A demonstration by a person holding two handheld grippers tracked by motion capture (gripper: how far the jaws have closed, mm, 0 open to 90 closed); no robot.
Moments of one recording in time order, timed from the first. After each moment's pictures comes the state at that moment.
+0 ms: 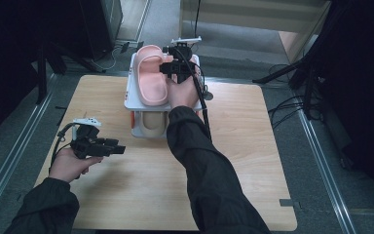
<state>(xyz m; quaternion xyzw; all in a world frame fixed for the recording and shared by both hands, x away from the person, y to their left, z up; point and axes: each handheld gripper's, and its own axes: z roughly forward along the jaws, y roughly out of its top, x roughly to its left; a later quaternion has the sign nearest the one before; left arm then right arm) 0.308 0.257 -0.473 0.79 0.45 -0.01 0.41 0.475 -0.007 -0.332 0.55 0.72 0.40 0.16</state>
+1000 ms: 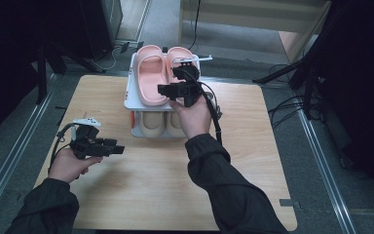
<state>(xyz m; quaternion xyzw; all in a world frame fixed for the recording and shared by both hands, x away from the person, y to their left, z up) 0.308 0.257 -0.474 0.79 0.46 0.00 0.40 0.396 -0.033 -0.327 0.47 0.76 0.44 0.09</state>
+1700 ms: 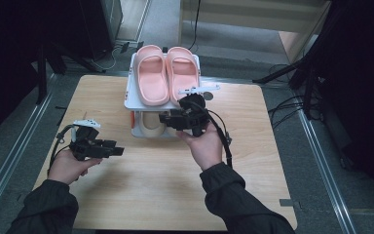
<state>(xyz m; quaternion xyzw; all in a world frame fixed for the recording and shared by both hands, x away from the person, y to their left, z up) 0.303 0.259 -0.476 0.79 0.46 0.00 0.40 0.339 -0.059 -0.358 0.41 0.79 0.45 0.05</state>
